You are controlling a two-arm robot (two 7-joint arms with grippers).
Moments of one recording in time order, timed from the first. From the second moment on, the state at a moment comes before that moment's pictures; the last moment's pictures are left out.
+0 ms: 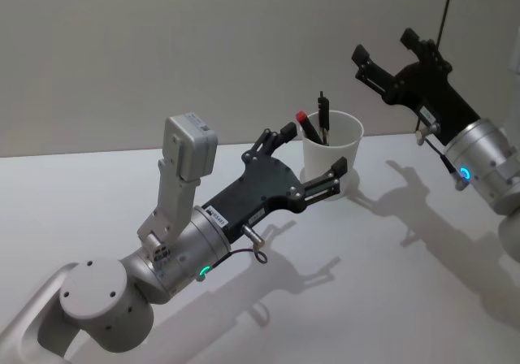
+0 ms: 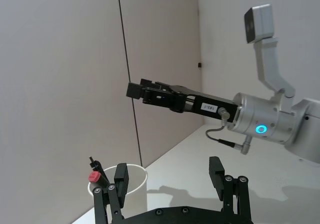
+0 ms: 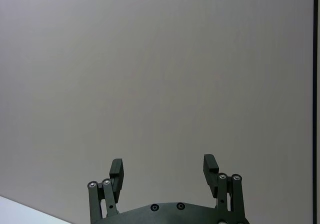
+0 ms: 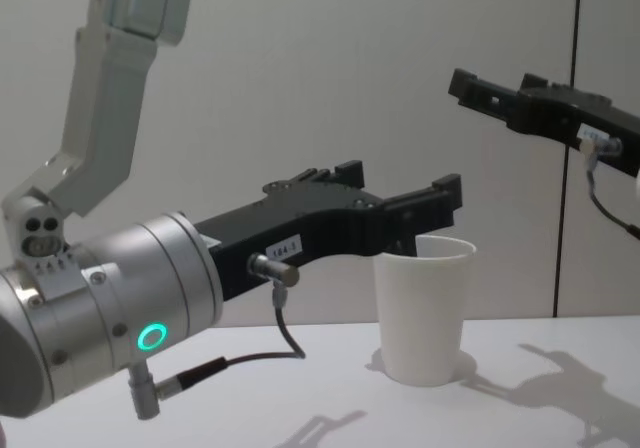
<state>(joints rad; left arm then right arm) -0.22 0.33 0.43 -1.60 -0.42 -0.10 -0.43 0.40 0.23 -0.28 -1.35 0.47 -0.19 0.36</state>
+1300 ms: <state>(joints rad) -0.24 0.38 0.45 -1.63 -0.20 0.01 -0.01 0.05 0.32 -0.23 -1.70 0.31 0.00 0.11</state>
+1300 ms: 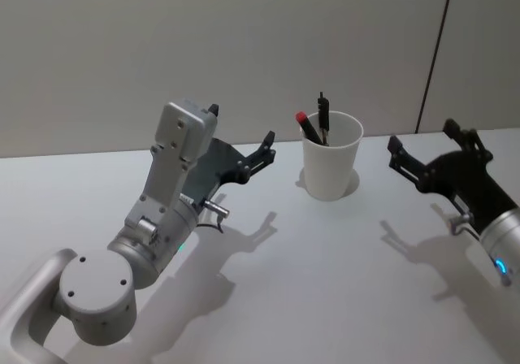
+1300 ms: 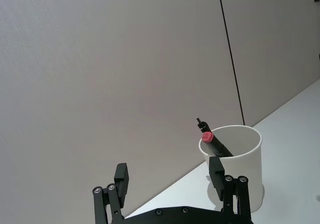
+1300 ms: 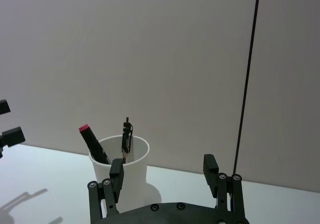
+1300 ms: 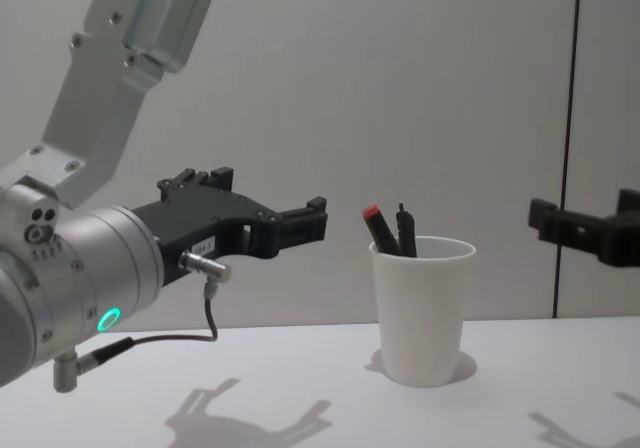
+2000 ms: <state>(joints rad) -0.24 0.38 0.45 -1.63 -0.20 0.01 -0.01 -0.01 0.34 -0.23 -1.77 0.29 0.03 0.07</state>
